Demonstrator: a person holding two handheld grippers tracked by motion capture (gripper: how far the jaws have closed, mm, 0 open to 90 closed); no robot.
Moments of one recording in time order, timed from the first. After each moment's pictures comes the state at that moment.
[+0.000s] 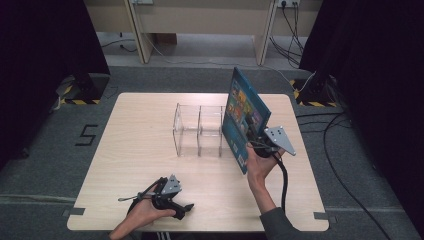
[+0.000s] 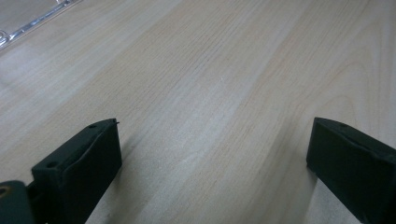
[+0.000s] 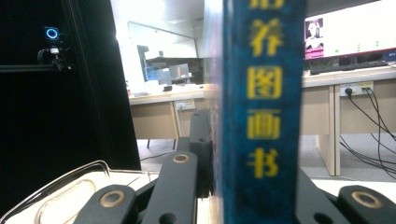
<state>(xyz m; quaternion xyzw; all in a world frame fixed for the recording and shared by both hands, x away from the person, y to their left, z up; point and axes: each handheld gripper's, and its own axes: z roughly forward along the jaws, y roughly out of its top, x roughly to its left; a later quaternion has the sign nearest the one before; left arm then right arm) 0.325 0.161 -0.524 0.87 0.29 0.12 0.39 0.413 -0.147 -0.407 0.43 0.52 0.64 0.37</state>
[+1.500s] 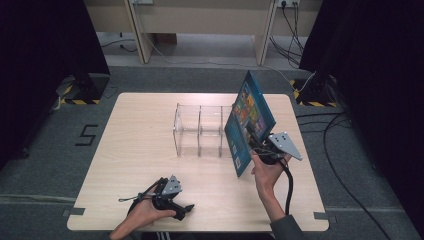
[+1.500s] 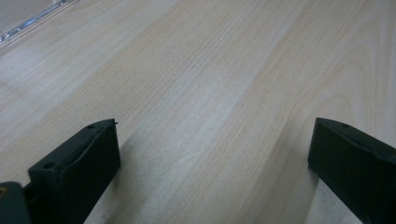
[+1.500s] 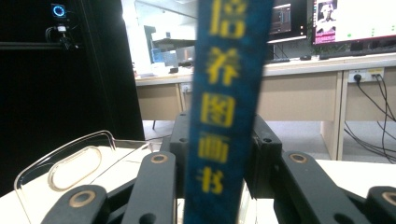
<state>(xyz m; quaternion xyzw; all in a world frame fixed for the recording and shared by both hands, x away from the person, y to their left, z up) 0.324 0.160 -0.525 0.87 0.29 0.12 0.38 0.398 -0.163 -0.415 0.43 0.56 0.62 0.35</state>
